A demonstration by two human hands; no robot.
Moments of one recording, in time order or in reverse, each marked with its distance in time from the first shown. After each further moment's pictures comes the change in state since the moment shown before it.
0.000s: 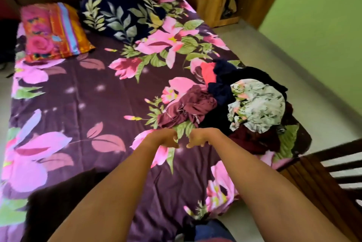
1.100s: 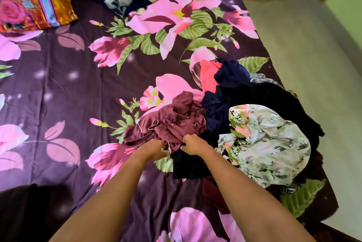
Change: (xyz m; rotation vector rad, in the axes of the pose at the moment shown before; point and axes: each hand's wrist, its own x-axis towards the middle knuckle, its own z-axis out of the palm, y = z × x) left_hand 0.256 0.059 -0.045 -0.266 0.005 -0.316; right_hand 0.207 0.220 -0.091 0.121 0.016 -0.145
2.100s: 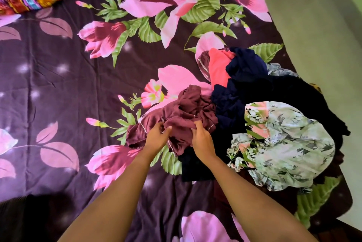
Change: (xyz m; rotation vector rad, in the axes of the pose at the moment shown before) left_hand 0.049 -0.030 -0.003 -0.865 0.348 -0.180; right_hand 0.039 -0.015 0.030 0.401 0.696 -0.011
